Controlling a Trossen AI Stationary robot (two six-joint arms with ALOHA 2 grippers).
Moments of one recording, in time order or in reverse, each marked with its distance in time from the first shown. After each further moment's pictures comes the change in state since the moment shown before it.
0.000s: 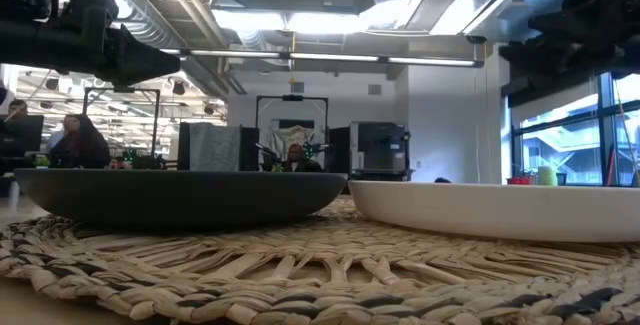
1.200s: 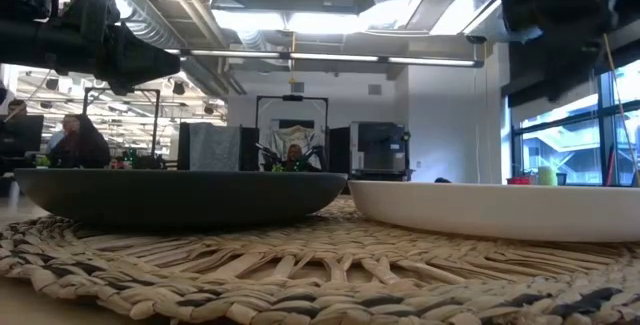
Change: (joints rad) left arm 0.000 0.000 0.000 -0.001 0.008 -0.132; right arm 0.151 0.965 0.848 -1.155 0.182 0.569
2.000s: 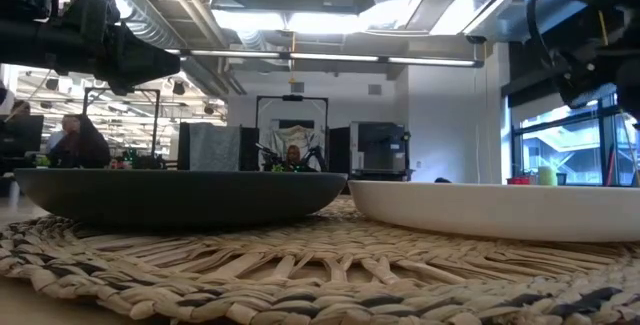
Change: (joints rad) left arm 0.000 0.000 0.000 0.000 0.000 0.000; right arm 0.391 0.235 -0.248 0.176 -0.042 0.541
